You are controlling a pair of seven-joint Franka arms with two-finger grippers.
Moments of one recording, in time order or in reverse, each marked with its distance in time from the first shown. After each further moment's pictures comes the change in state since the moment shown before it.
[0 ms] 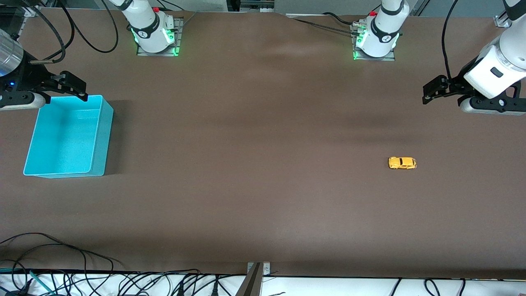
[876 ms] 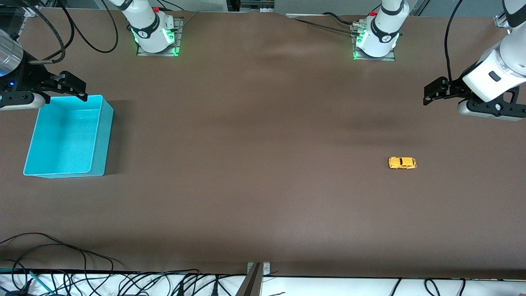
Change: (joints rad) left arm 0.017 0.027 0.002 0.001 0.003 -0.002 0.168; right arm 0.000 0.000 0.000 0.000 -0.001 0.000 0.000
